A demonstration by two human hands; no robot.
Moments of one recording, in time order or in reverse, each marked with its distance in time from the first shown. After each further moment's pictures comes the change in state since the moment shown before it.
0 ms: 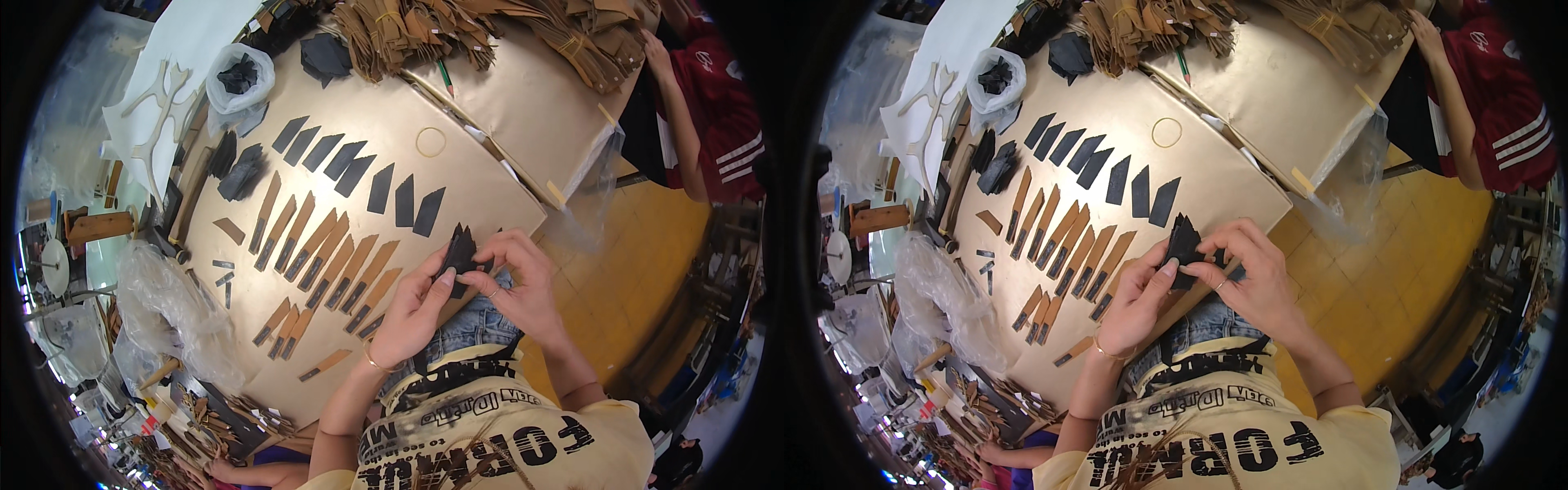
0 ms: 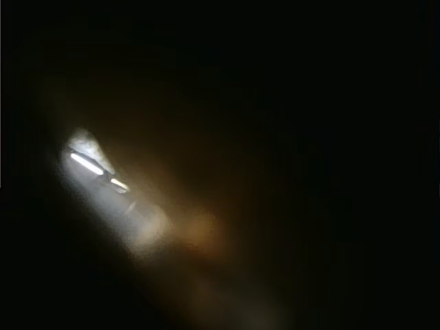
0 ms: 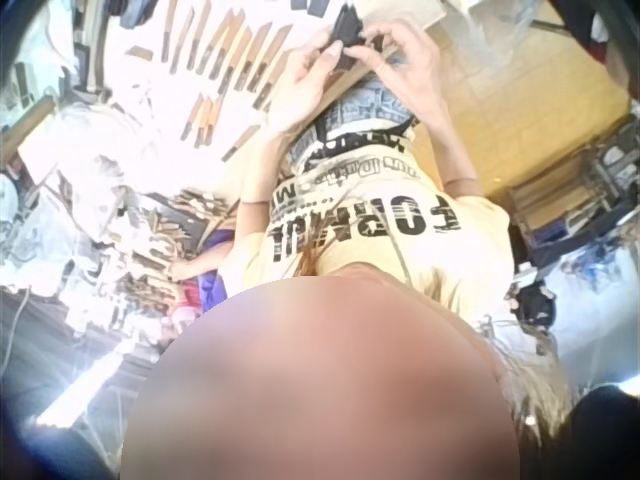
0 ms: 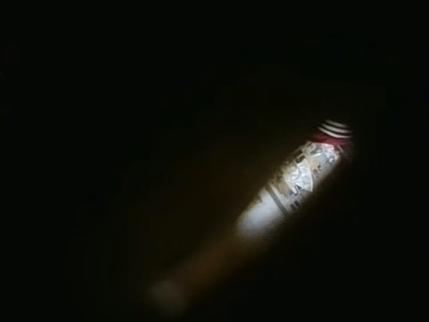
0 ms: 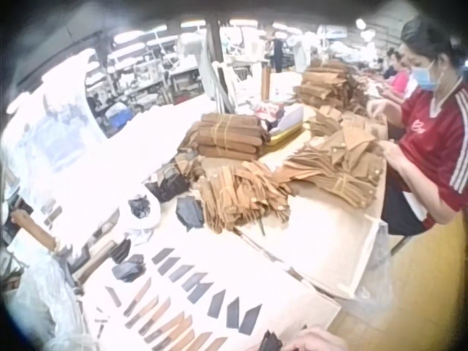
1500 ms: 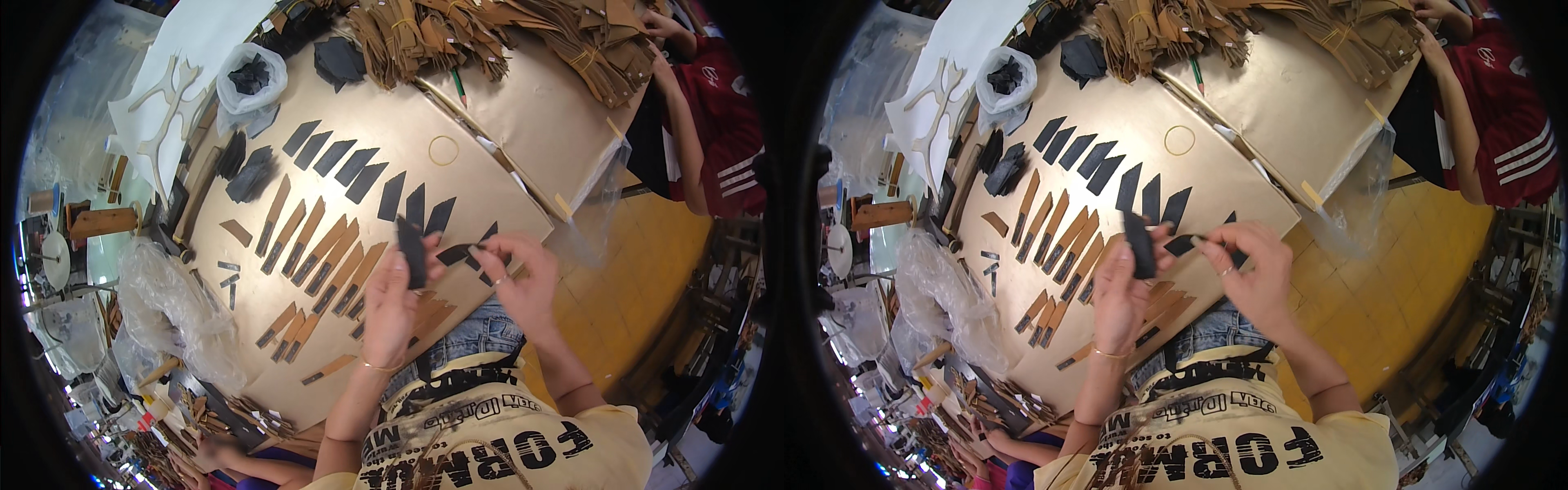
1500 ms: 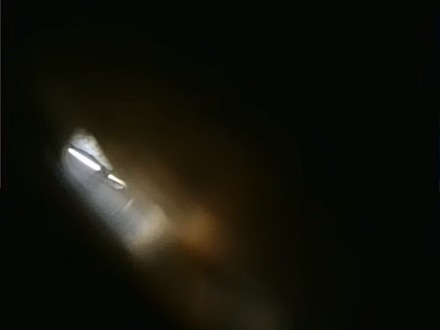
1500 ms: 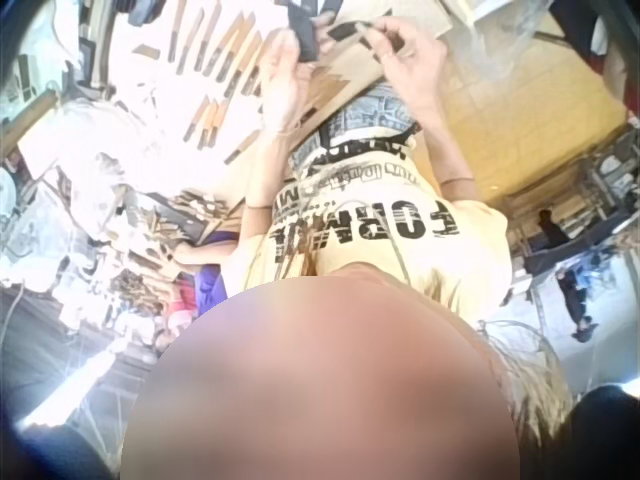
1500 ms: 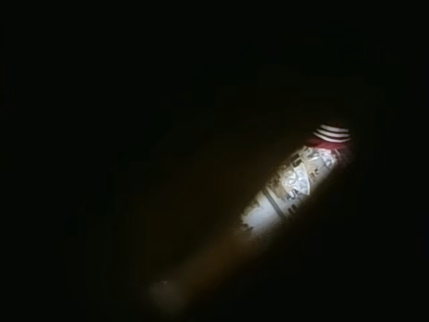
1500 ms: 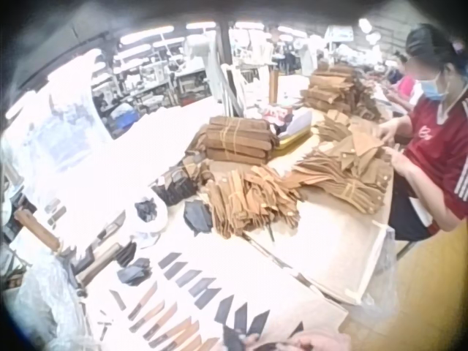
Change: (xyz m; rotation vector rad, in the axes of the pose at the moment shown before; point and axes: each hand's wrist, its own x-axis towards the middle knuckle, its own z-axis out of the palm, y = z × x) left_hand 0.005 -0.005 -0.015 -0.295 0.314 0.202; right_hand 0.016 0.008 0.019 -0.012 0.232 -0.060
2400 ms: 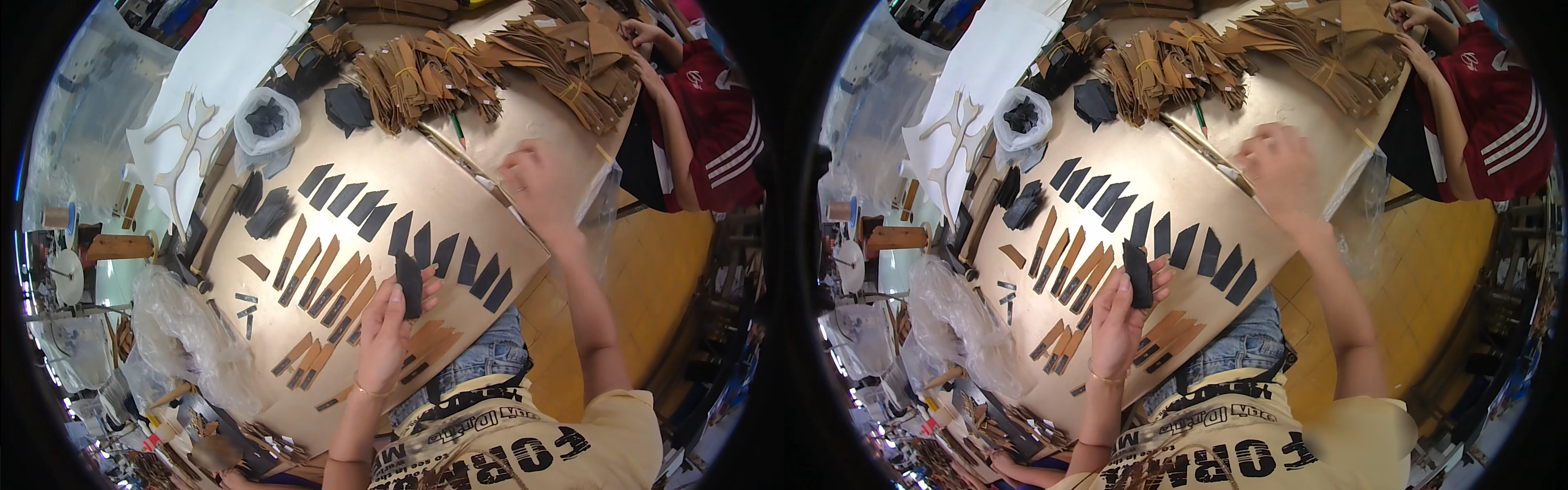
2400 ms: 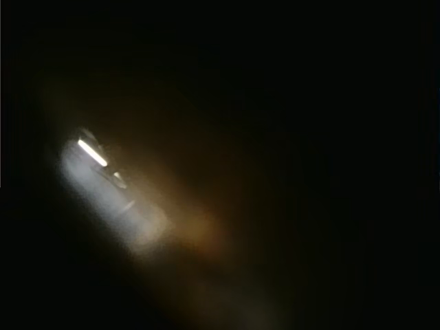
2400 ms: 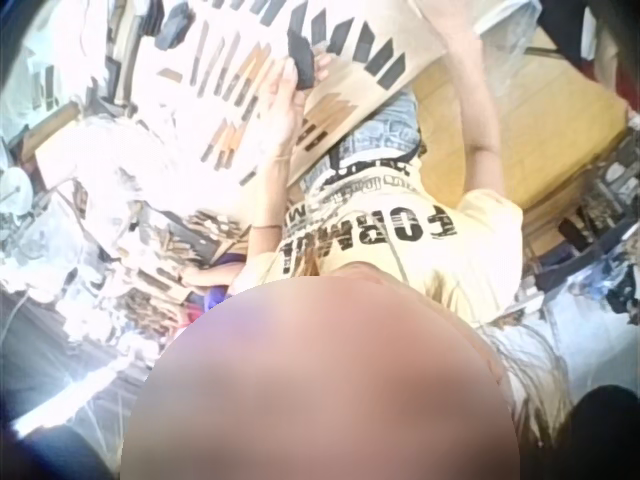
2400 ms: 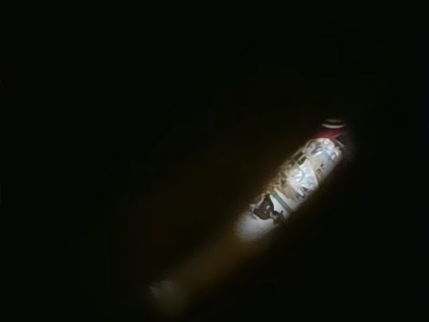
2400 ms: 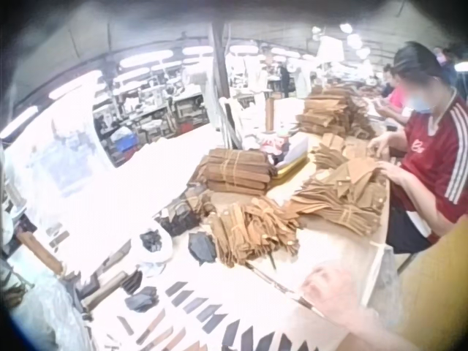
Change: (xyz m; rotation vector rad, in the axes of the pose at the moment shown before) left_hand -0.002 0.031 -0.006 0.102 -0.088 0.002; right_hand 0.130 0.047 -0.023 -0.707 0.048 -0.433
